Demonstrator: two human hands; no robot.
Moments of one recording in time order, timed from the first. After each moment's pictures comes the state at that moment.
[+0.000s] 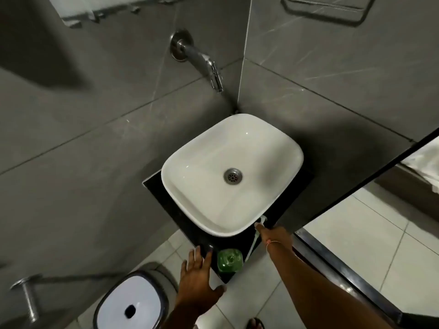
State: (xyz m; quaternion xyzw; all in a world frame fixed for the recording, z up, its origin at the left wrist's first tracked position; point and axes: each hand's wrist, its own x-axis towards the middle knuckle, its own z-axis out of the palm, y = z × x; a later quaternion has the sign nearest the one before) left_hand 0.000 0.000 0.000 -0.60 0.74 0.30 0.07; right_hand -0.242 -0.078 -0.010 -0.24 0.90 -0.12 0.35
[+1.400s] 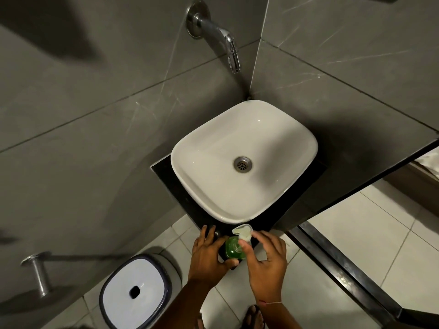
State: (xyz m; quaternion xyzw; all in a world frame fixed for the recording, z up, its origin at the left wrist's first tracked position) left_hand -0.006 -0.016 -0.019 -0.59 0.73 0.32 -0.11; right_hand -0.144 0.025 0.058 -0.47 0.70 -0.50 0.20
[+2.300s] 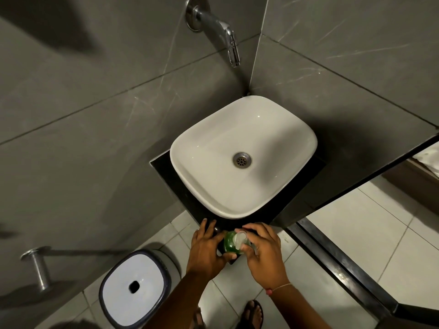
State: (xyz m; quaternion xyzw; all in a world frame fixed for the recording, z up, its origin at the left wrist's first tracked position) left_hand -0.005 -0.020 -0.018 -0.58 0.76 0.27 -0.08; right_hand -0.172 0.016 0.039 -0.64 0.68 -0.27 0.23
